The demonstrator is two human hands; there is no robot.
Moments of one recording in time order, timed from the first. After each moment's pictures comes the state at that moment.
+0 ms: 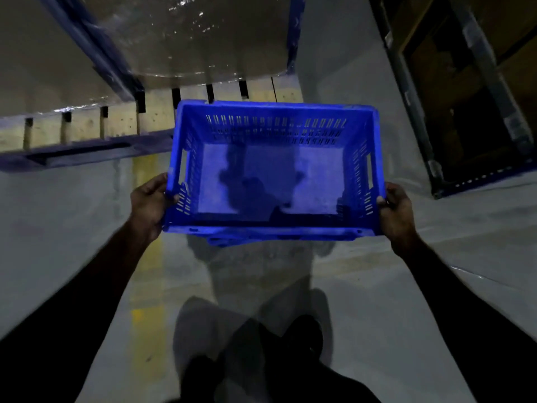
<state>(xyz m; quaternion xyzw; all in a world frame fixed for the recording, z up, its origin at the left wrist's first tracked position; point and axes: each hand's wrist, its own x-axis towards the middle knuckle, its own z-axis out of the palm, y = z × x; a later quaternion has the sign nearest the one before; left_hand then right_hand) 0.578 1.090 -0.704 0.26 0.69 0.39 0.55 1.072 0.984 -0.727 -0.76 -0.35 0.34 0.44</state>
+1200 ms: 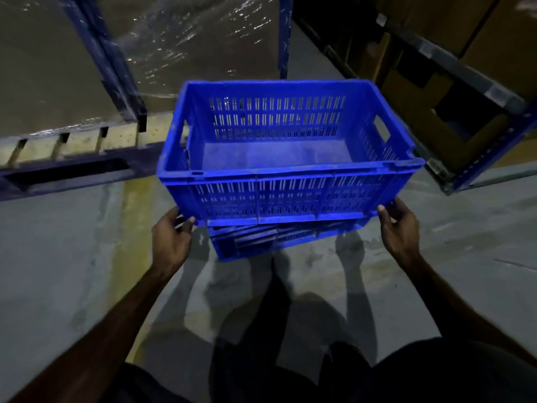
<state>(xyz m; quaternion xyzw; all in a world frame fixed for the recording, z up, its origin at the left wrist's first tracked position) 0.561 0.977 -0.873 0.61 0.63 0.39 0.29 1.012 0.877 -0.873 -0.75 -0.43 0.14 0.48</state>
